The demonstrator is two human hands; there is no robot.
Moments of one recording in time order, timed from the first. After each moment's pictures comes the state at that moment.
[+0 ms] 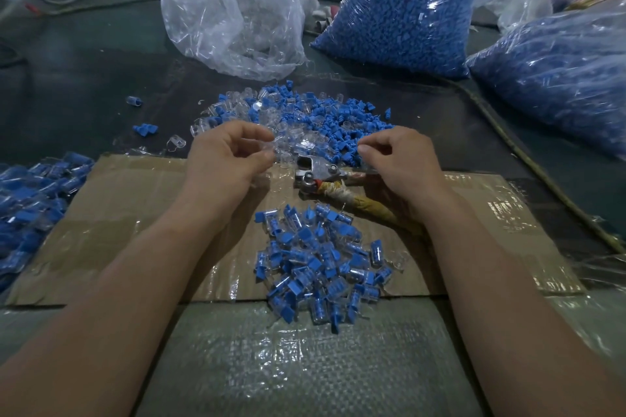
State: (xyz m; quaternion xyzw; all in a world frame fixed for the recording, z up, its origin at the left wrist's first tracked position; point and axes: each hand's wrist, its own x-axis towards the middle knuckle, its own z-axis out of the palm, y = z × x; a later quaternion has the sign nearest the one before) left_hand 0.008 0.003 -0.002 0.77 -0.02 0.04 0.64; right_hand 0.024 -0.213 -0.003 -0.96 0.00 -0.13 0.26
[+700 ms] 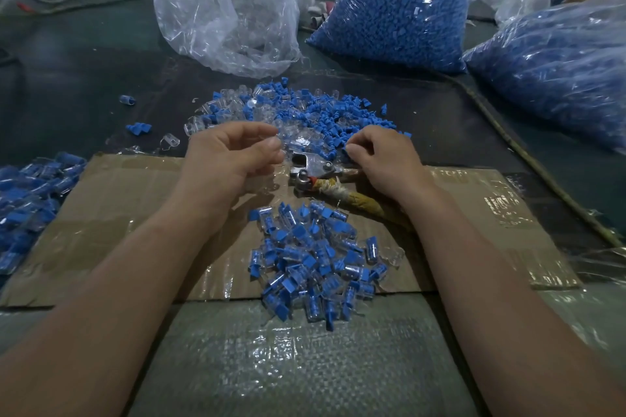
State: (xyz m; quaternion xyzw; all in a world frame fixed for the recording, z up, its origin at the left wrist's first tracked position) left_hand 0.001 0.001 0.002 0.69 -0.01 -0.04 0.72; right_hand 0.028 -0.203 -0.006 -0.96 -0.01 -0.08 0.26
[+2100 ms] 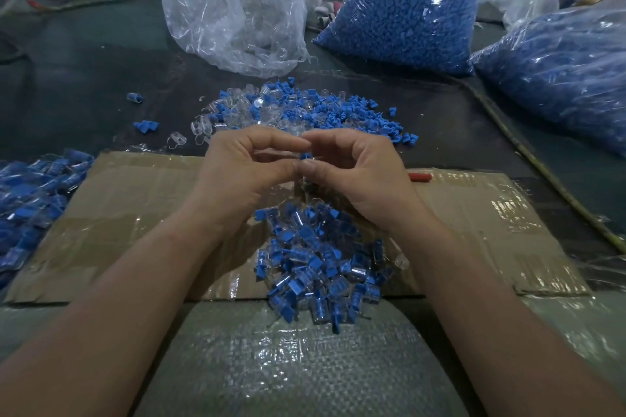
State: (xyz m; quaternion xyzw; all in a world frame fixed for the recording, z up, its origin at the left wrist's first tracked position) left_hand -0.012 -0.007 0.012 0.69 -0.12 -0.02 0.71; right_hand -0.019 -0.157 0.018 -0.81 -0.13 -0.03 0.58
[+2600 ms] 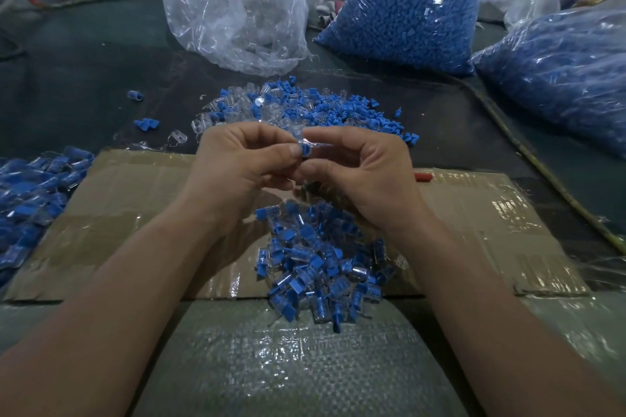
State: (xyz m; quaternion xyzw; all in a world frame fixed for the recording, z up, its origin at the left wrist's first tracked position) left_hand -0.008 -0.003 0.010 0.65 -0.09 -0.04 0.75; right_hand -0.020 -0.157 0.012 -0.78 -0.17 -0.10 0.59
